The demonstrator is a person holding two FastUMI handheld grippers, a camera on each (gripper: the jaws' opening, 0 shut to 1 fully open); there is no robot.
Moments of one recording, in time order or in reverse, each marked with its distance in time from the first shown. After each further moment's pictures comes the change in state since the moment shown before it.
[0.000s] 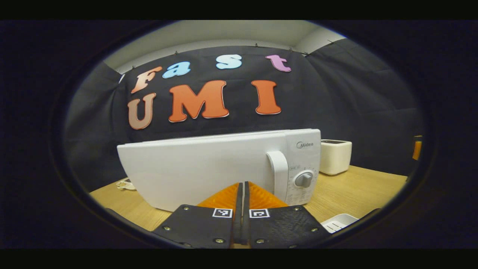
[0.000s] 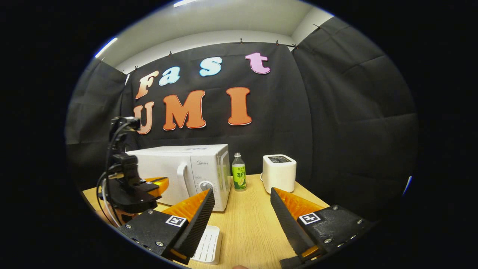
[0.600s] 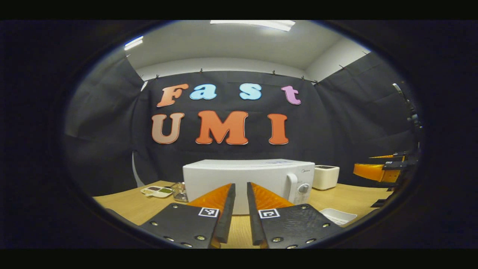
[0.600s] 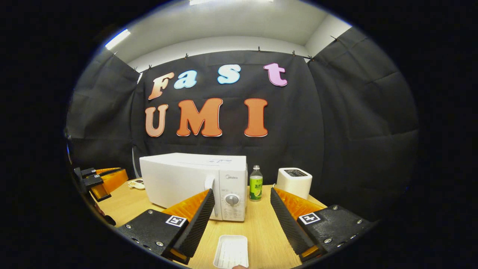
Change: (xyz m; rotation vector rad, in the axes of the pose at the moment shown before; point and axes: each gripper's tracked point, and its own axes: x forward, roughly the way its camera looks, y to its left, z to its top) left arm -0.142 0.124 0.058 -0.092 -0.172 0.016; right arm -0.004 0.086 0.039 -0.069 -0.080 0.052
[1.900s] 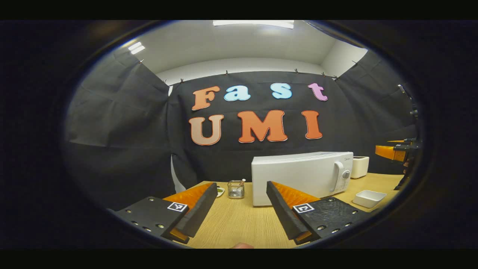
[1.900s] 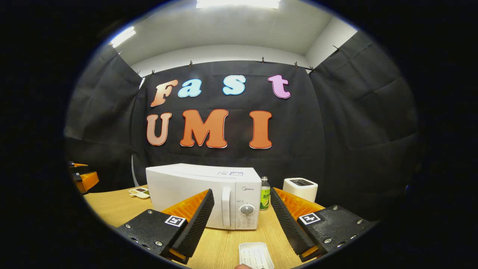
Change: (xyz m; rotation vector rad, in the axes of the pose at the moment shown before) left arm -0.069 0.139 0.016 0.059 0.027 0.182; right arm -0.007 0.041 0.020 -0.027 -0.066 -0.034
